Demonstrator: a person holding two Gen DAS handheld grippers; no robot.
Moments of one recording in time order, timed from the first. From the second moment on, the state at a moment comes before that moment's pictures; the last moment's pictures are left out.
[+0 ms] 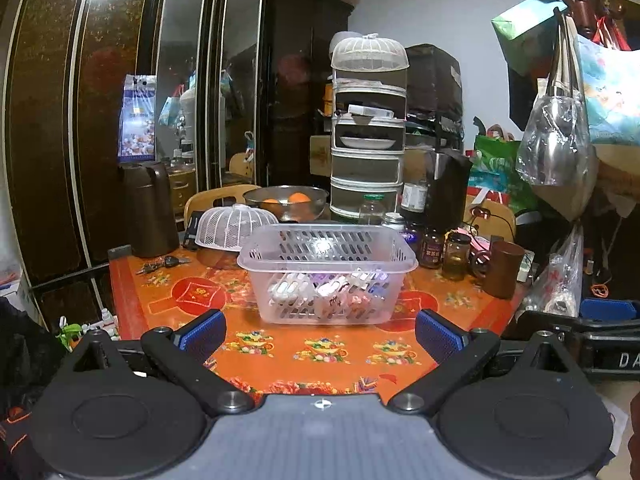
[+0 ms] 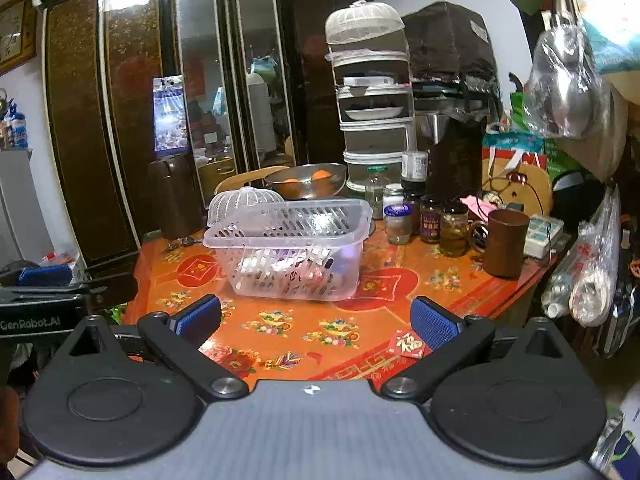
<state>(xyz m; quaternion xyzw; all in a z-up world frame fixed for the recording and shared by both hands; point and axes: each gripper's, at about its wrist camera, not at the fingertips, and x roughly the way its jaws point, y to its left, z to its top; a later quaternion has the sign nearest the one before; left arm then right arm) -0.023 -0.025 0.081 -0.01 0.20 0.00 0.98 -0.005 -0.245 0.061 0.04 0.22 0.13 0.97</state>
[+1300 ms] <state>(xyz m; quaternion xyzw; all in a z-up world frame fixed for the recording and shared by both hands) -0.030 -0.028 0.081 -0.03 0.20 -0.02 0.98 -0.013 -0.241 0.063 0.03 0.21 0.13 0.97</state>
